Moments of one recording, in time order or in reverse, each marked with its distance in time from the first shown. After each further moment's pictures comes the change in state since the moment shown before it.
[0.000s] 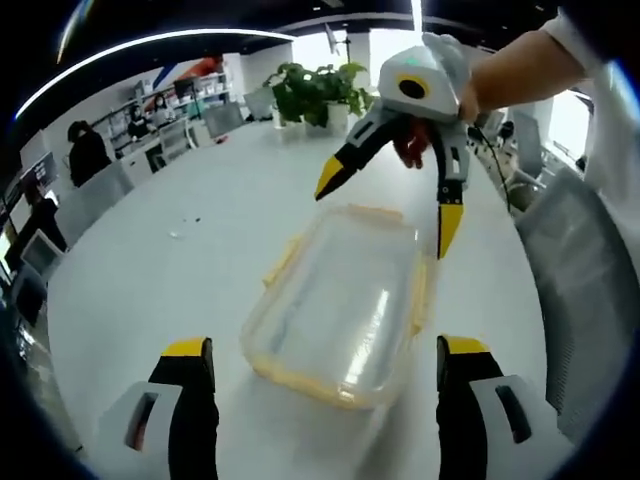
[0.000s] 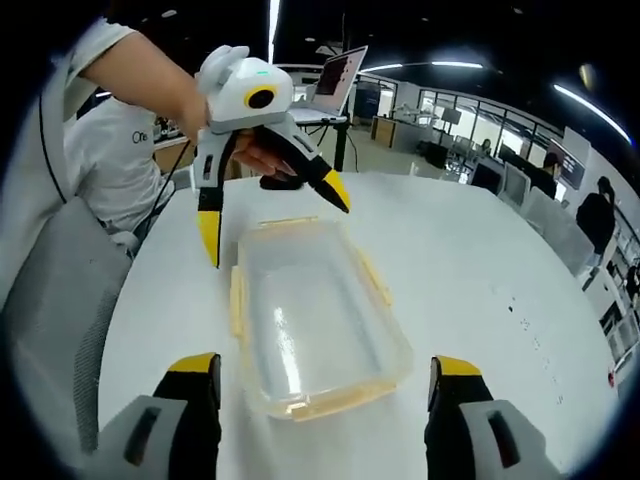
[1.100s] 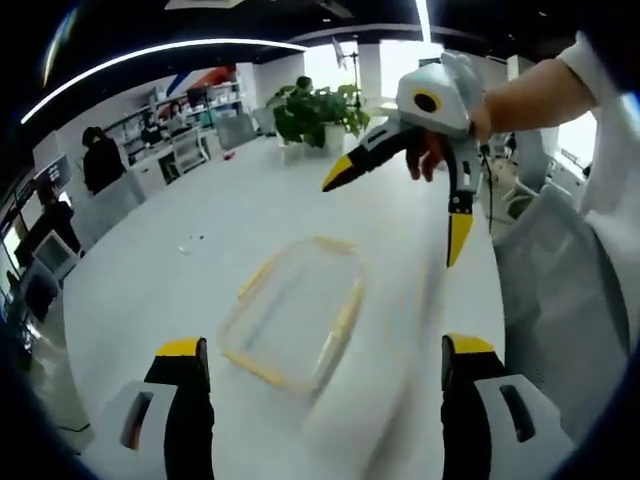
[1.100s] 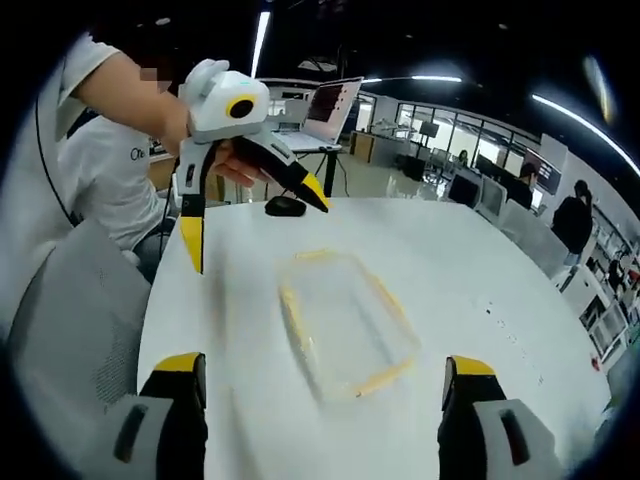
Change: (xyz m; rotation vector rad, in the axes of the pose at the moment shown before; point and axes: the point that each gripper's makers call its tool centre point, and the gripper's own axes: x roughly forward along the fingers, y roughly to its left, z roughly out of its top) left arm -0.050 -0.056 0.019 0.013 -0.036 0.054; right arm -0.054 0.051 0.020 0.004 -0.074 -0.086
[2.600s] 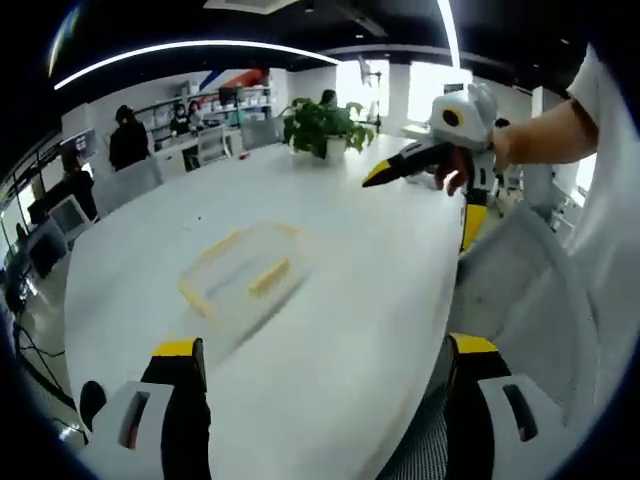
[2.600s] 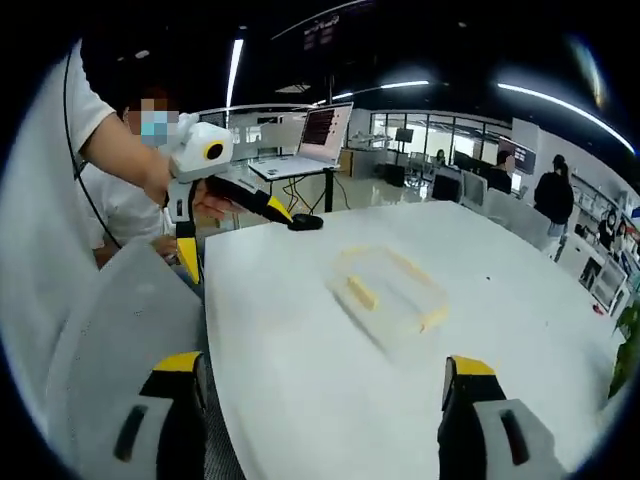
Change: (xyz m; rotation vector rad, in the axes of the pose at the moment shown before) left arm -0.047 -0.096 -0.032 -0.147 -0.074 0.068; right arm -0.066 0.090 -0.024 0.156 -0.096 -0.031
